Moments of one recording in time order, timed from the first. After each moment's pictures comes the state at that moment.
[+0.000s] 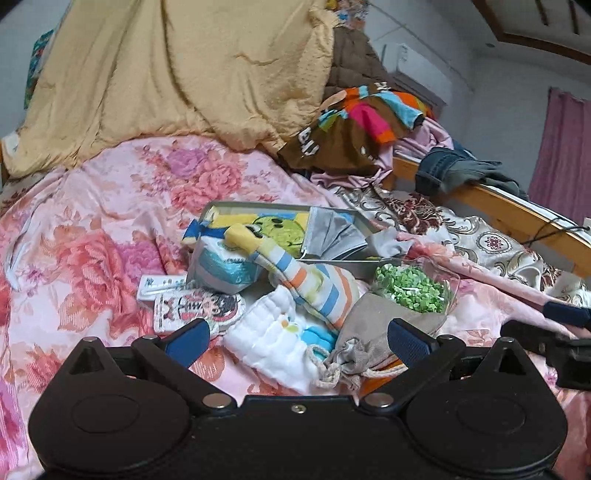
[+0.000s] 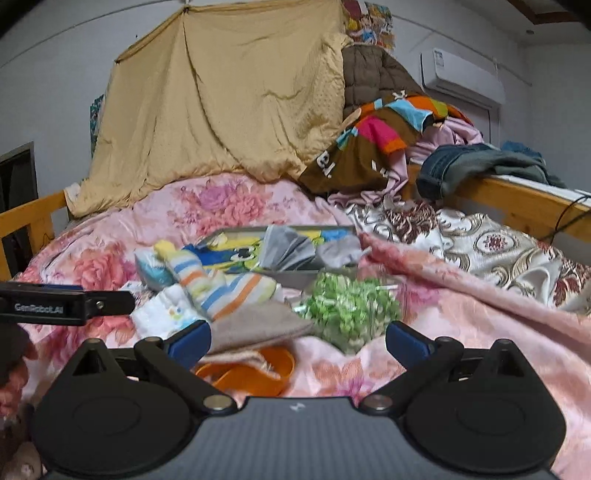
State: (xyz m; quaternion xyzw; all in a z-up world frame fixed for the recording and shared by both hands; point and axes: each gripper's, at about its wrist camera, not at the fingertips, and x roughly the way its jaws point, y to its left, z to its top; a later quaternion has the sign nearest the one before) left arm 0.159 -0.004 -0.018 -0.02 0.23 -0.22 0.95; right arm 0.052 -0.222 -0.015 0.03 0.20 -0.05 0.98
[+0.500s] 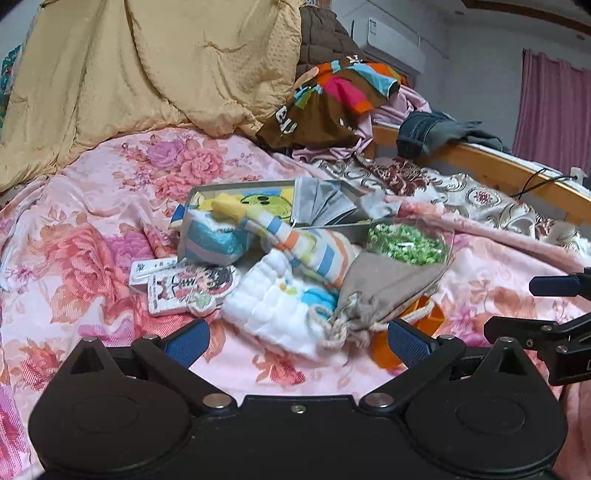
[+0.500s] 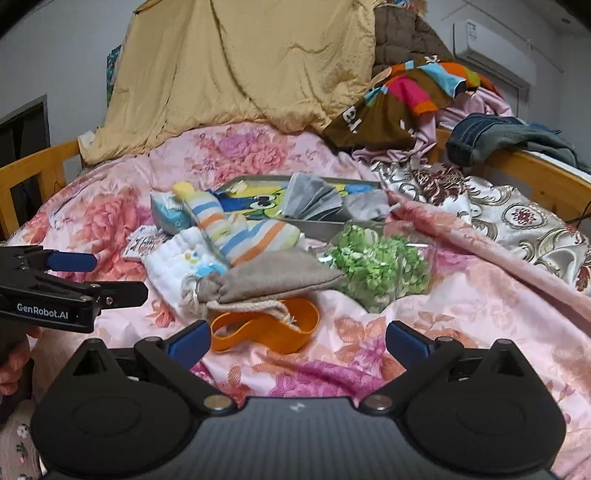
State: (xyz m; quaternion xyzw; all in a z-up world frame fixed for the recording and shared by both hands) left arm 0.156 -0.002 -0.043 0.03 0.25 -0.25 0.94; right arm 0.073 -0.209 -0.033 0.00 0.27 -0.02 0.96
